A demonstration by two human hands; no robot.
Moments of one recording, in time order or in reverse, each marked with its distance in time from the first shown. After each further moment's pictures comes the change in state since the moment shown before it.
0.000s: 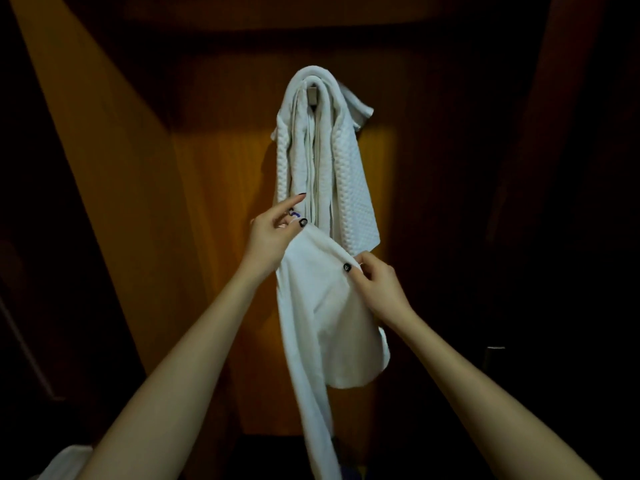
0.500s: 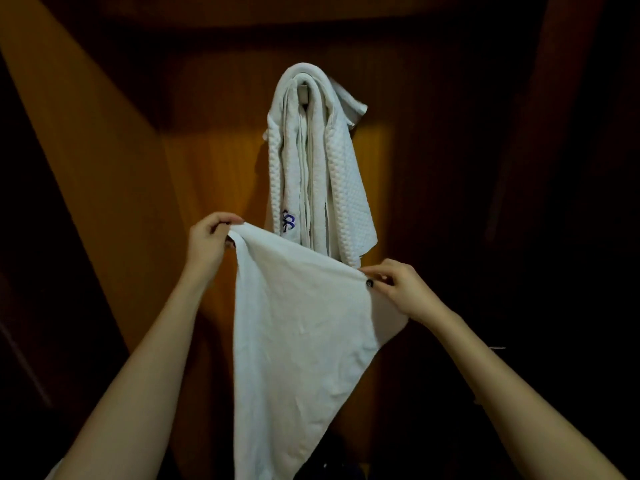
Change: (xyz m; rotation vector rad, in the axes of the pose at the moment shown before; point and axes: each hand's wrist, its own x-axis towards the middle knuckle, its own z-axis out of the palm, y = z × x) left_hand 0.013 -0.039 -0.069 0.102 0.188 -0.134; right_hand 0.013 0.028 -0.041 -0.249 -0.231 -0.070
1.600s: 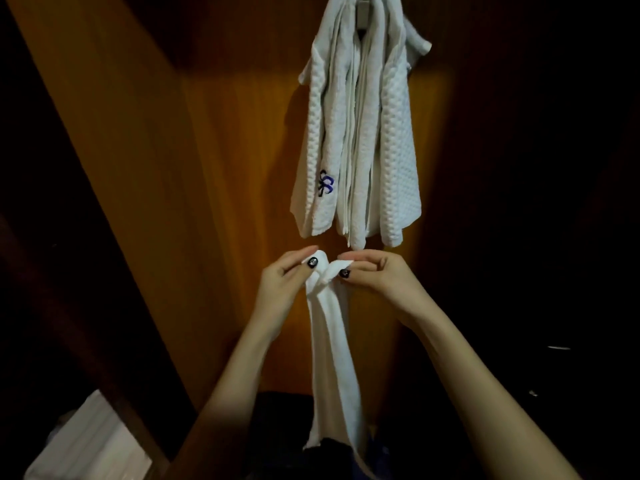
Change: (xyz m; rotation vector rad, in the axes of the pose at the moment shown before) left_hand -0.104 -0.036 0.036 -0.264 -0.218 -0.249; right_hand 0.015 -0.052 0.073 0.857 -0.147 0.264
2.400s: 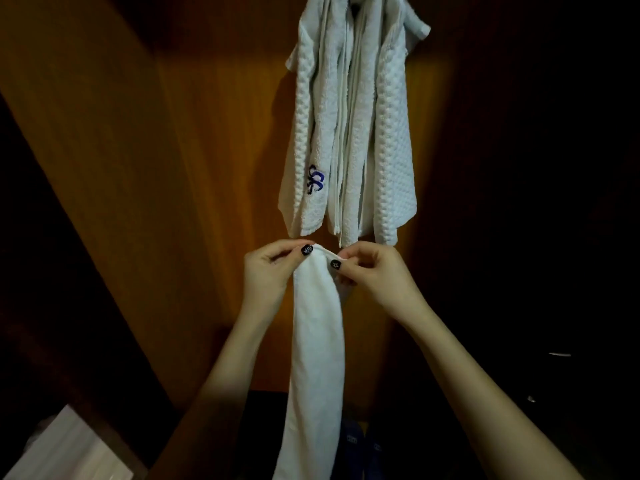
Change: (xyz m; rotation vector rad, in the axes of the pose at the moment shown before) left_hand 0.031 -0.006 0.008 -0.027 0.099 0.208; right_hand 0.014 -0.002 0.002 -0.284 0.112 -0.128
